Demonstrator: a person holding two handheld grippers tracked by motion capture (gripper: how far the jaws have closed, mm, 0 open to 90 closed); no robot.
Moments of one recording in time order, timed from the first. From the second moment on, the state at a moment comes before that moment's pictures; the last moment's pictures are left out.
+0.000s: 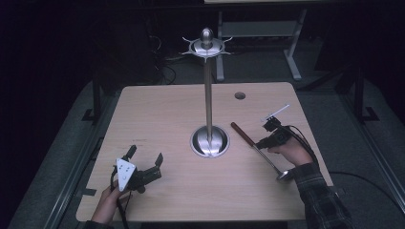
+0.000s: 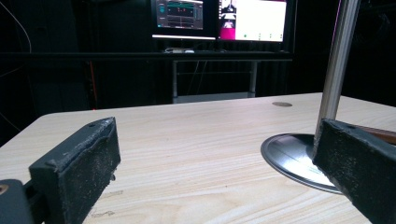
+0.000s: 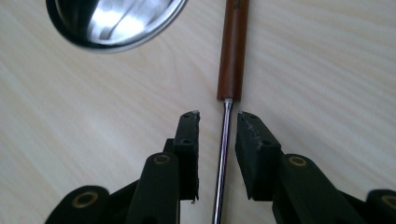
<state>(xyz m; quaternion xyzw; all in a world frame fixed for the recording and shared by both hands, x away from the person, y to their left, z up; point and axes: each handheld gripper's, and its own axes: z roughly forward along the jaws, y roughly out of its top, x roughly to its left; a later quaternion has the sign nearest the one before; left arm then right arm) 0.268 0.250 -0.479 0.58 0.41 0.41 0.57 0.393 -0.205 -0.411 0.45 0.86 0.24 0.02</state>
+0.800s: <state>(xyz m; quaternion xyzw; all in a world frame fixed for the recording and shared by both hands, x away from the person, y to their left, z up) 0.268 0.250 -0.479 0.58 0.41 0.41 0.57 0.438 -0.164 -0.430 0.44 0.88 0.17 0.02</state>
